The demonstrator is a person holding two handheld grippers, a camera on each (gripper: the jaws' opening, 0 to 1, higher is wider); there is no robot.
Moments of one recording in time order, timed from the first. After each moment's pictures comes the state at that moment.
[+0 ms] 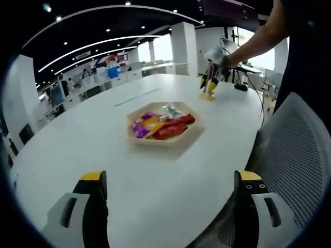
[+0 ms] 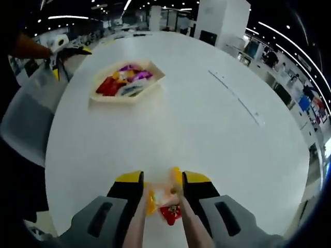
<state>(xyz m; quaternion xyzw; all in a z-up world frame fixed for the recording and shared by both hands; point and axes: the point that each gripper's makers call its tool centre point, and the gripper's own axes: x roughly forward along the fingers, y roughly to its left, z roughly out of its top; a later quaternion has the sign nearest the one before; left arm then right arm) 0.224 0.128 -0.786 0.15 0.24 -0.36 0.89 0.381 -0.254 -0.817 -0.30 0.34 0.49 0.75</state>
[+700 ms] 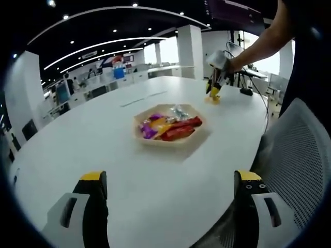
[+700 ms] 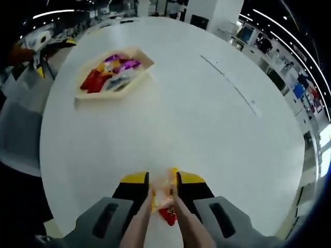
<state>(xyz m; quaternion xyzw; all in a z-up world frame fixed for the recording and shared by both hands) 0.228 0.134 -0.780 0.14 0.23 -0.34 0.90 0.393 -0.253 -0.818 -0.31 0.40 0.43 0.74</state>
